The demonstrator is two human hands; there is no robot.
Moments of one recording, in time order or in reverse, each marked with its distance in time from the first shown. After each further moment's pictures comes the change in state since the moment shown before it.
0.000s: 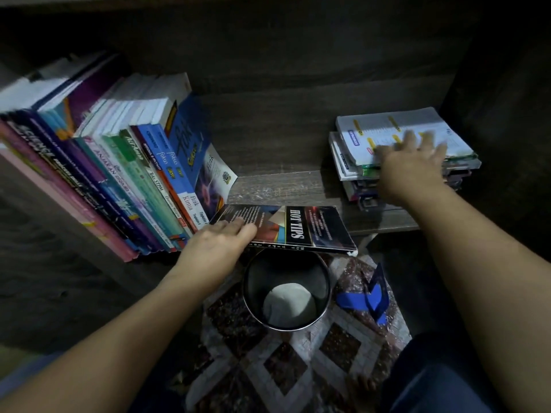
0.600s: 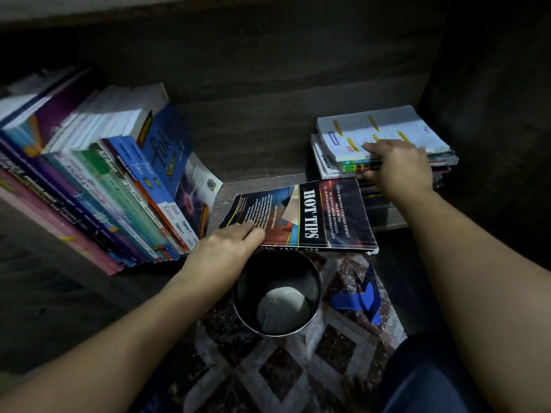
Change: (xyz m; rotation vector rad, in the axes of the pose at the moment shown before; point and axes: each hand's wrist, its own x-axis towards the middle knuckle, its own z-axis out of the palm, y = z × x) left_hand 0.019 0.032 -0.010 -0.066 0.058 0.088; right_hand 0.029 0.042 0.040 0.413 0.249 -0.088
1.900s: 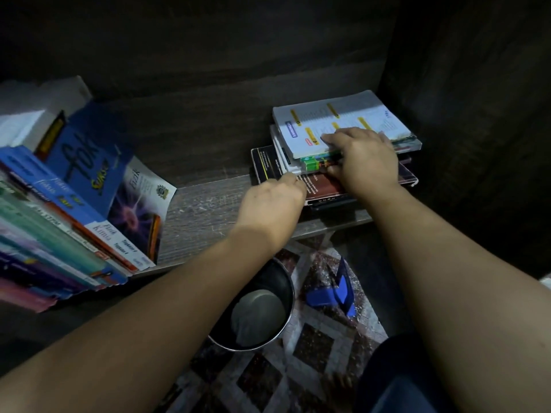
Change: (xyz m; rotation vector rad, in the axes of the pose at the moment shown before) left_hand 0.133 0.082 -0.008 0.046 0.050 -0.006; right_hand -0.004 0.002 -0.004 -0.084 0.054 -0.070
